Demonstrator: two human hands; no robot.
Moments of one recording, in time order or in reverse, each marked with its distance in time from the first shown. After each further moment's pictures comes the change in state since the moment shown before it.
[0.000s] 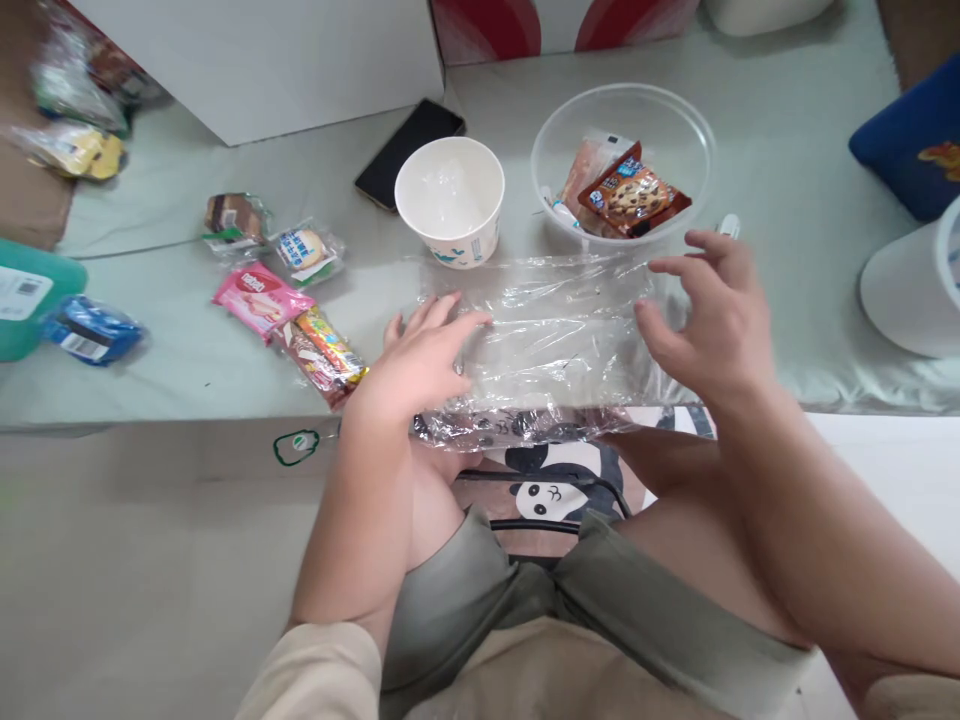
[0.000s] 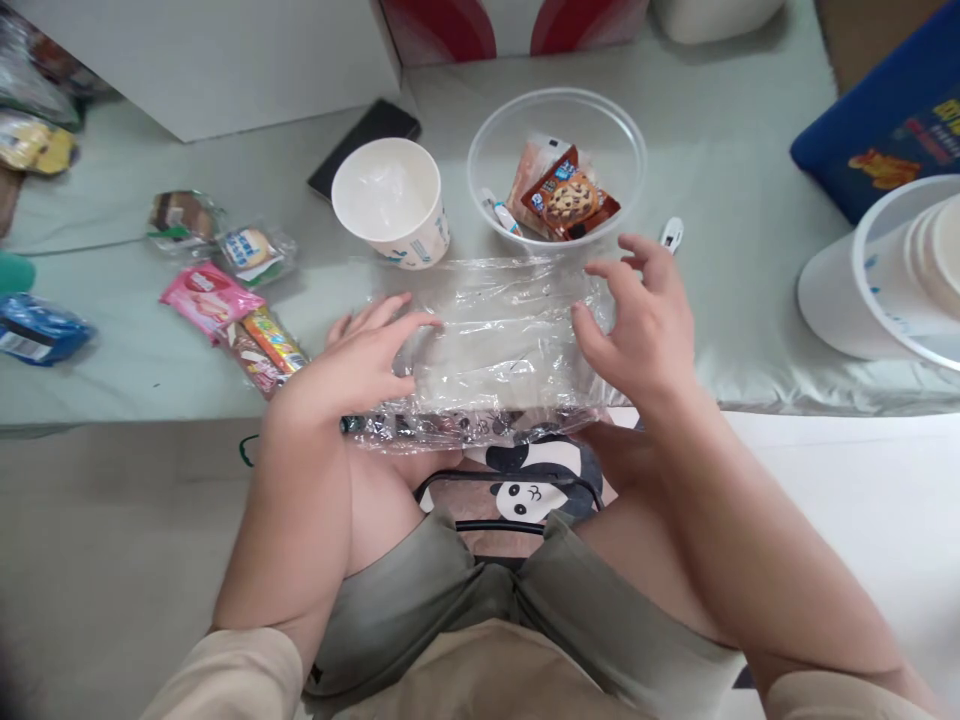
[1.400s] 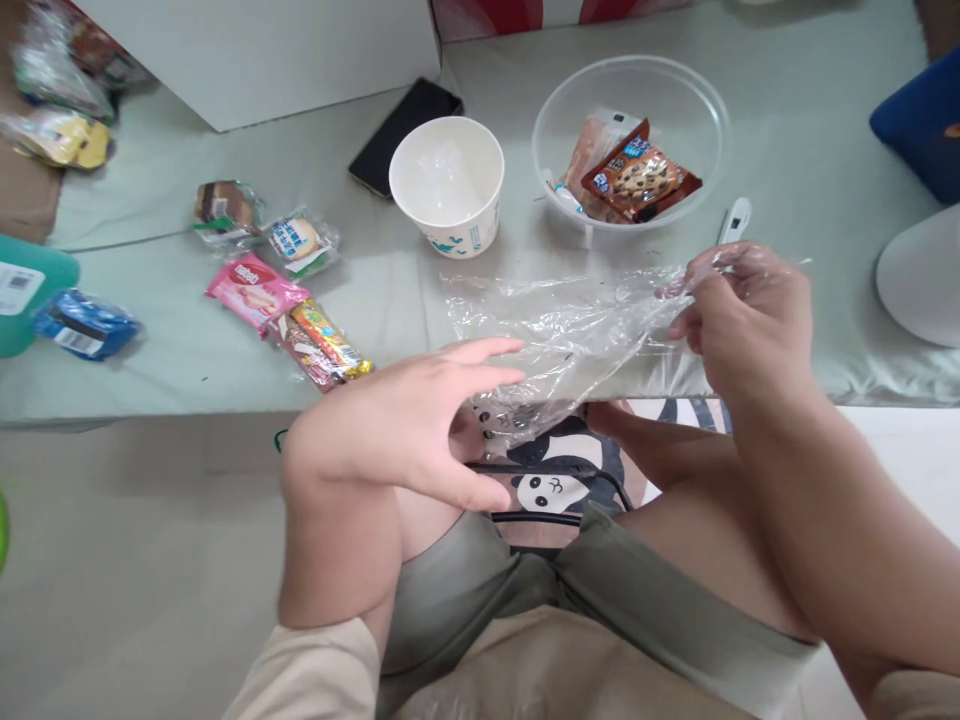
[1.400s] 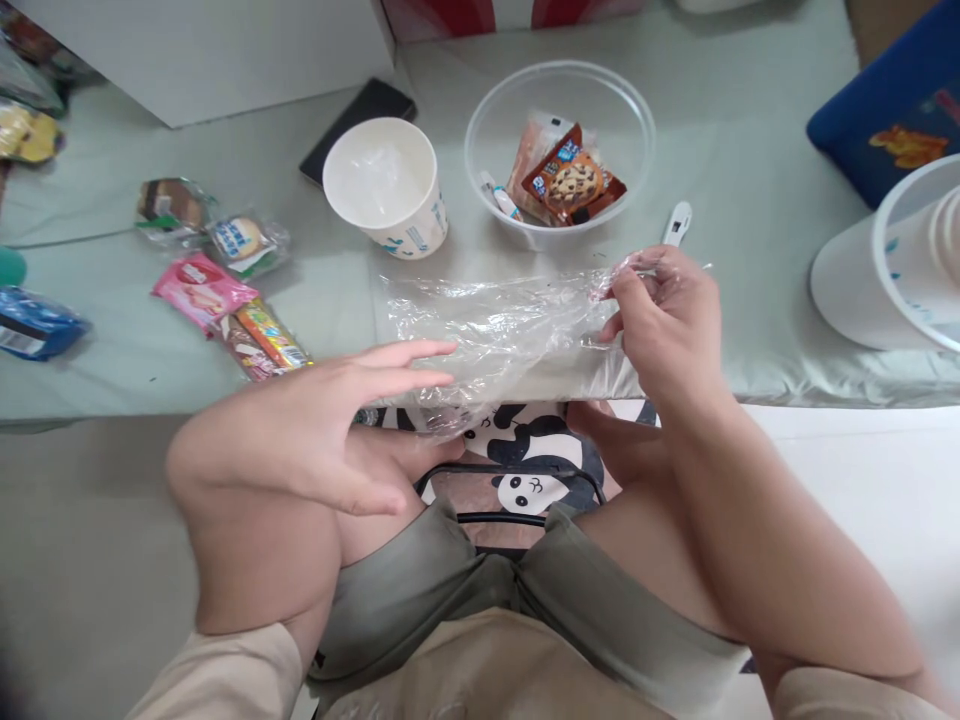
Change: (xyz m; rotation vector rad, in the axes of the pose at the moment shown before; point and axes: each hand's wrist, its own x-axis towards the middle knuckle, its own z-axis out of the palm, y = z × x) left_hand -0.050 0.013 -0.026 -0.212 -0.178 0.394; right_hand 0.012 -0.032 -0.007 0.636 0.141 0.764
